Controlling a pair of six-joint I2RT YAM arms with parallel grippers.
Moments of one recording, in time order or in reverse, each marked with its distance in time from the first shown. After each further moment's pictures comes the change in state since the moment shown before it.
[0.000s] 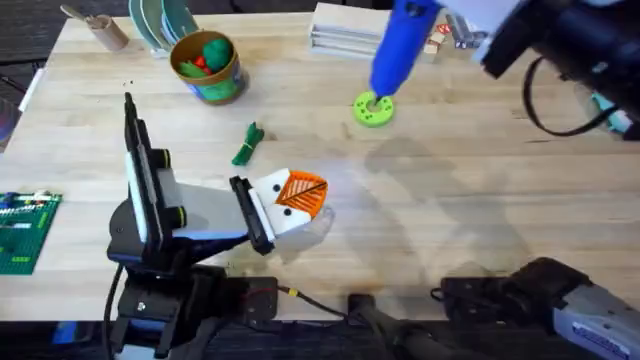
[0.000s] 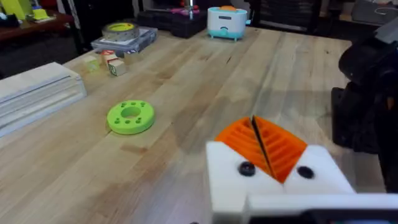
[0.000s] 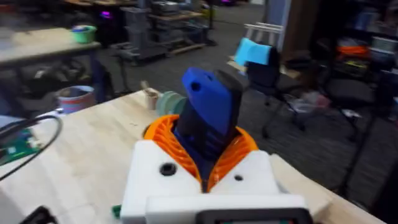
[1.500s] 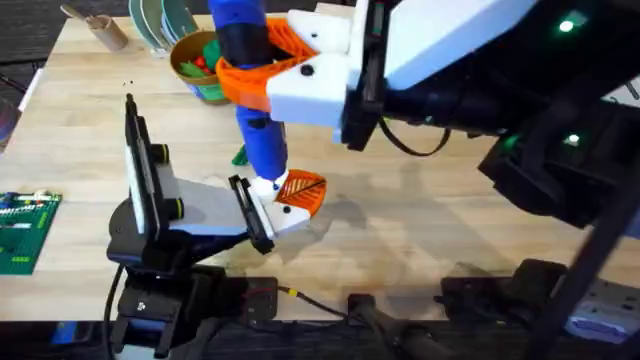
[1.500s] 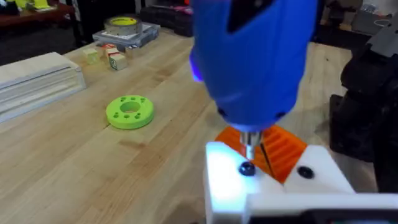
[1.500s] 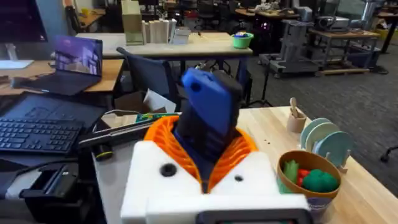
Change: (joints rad) left arm 0.000 0.000 0.000 0.003 -0.019 -0.062; right arm 0.349 0.328 0.000 0.375 -0.270 0.044
